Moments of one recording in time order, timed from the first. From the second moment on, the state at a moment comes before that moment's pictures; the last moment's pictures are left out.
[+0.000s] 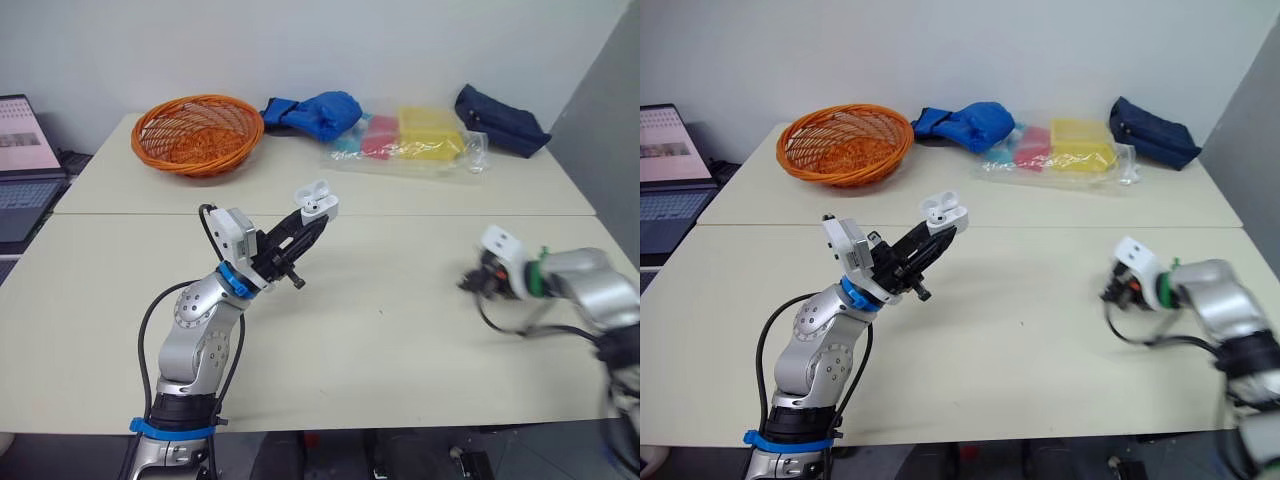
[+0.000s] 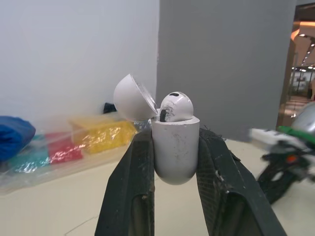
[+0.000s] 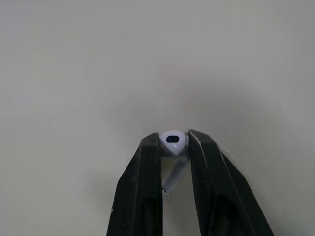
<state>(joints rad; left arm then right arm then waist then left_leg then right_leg) -0.29 0.29 0.07 -0.19 -0.52 0.10 -0.76 -0.49 -1.08 0.25 0.18 0.13 0.45 1.26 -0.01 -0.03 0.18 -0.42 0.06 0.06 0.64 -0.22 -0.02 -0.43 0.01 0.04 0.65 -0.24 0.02</state>
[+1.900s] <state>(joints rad) -0.23 0.28 0.05 -0.23 -0.53 0.11 -0.75 -0.41 -1.17 0.21 0.42 -0.16 0.03 1.39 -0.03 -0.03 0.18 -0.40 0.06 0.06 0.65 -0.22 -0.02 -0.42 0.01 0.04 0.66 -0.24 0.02</state>
